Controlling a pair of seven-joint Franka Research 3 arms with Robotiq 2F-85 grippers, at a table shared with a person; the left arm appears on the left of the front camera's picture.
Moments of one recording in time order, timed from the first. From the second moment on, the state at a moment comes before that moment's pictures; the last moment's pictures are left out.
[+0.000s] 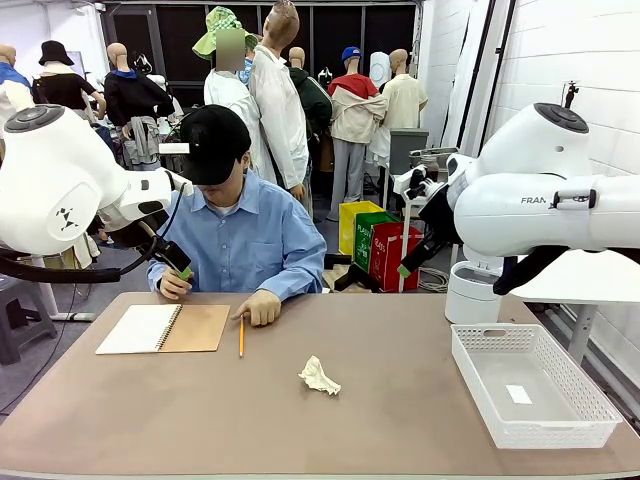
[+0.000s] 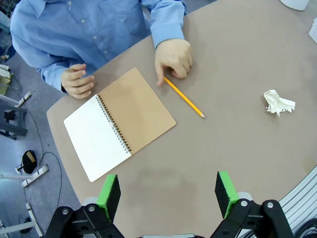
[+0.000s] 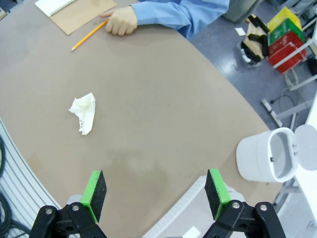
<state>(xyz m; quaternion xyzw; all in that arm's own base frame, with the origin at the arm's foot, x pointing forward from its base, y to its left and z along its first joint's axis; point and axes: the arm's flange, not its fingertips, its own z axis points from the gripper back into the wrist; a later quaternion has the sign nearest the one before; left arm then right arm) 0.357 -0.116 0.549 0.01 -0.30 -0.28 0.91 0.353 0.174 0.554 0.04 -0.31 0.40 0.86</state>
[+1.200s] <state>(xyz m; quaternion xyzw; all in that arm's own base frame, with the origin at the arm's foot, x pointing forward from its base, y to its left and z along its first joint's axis) 0.357 -0.116 0.549 0.01 -0.30 -0.28 0.91 0.358 0.264 0.467 0.06 -0.25 0.45 0.85</state>
